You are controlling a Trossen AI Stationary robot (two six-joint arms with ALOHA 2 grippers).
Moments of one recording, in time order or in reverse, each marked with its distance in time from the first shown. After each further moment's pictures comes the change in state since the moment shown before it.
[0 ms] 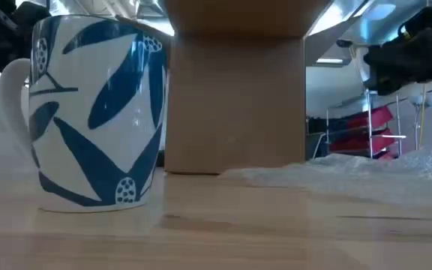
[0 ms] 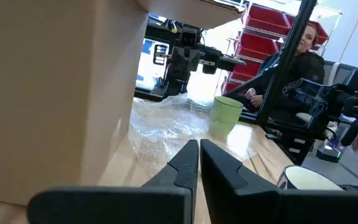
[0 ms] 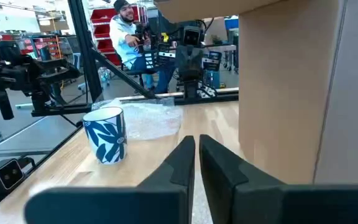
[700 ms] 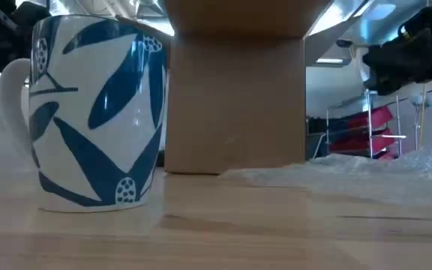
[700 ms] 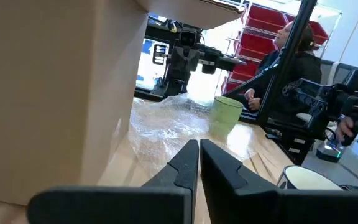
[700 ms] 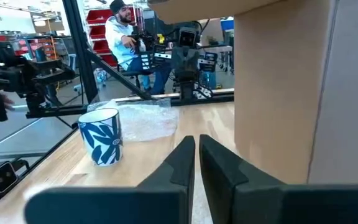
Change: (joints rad) left arm 0.000 0.000 0.000 0.000 -0.002 0.001; right arm 0.000 0.000 0.000 0.001 0.016 0.000
